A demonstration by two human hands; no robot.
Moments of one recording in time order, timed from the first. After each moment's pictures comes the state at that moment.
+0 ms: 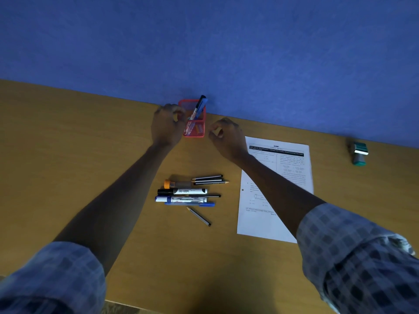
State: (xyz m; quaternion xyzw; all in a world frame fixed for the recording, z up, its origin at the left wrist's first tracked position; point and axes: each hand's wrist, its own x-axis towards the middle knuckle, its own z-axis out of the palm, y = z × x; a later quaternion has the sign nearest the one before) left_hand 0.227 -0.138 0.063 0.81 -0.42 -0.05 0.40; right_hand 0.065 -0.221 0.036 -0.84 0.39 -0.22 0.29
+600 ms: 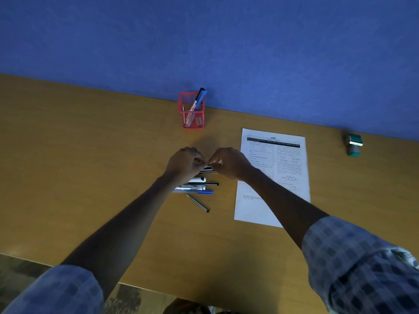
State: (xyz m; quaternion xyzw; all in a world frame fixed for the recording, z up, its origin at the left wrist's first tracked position) left_hand 0.153 -0.065 0.012 0.78 -0.55 -0.21 0.24; right_hand 0.006 -0.177 0.010 -0.92 0.27 0.00 0.30
